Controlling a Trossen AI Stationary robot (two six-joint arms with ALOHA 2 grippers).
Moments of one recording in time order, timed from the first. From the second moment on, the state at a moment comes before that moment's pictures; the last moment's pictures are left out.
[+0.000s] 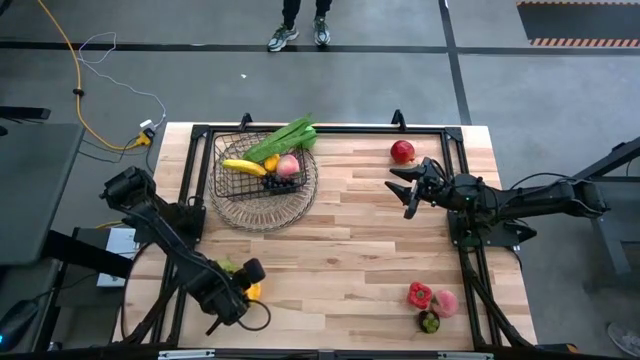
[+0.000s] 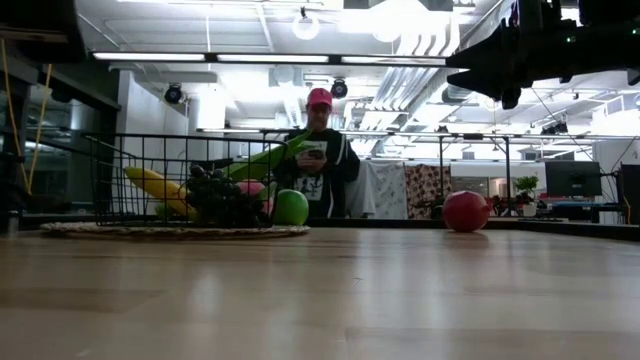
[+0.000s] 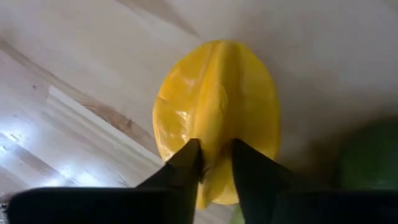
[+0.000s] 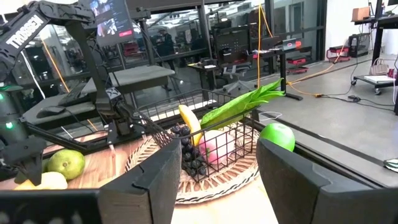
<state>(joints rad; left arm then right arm) -0.72 1.61 1.01 -0.85 -0.21 0.22 -0.05 0.64 0.21 0.47 0.33 0.15</state>
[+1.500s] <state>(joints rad) 0.07 1.00 0.27 0.98 -0.39 0.24 -0.05 0.65 0.21 0.45 0.34 0.15</state>
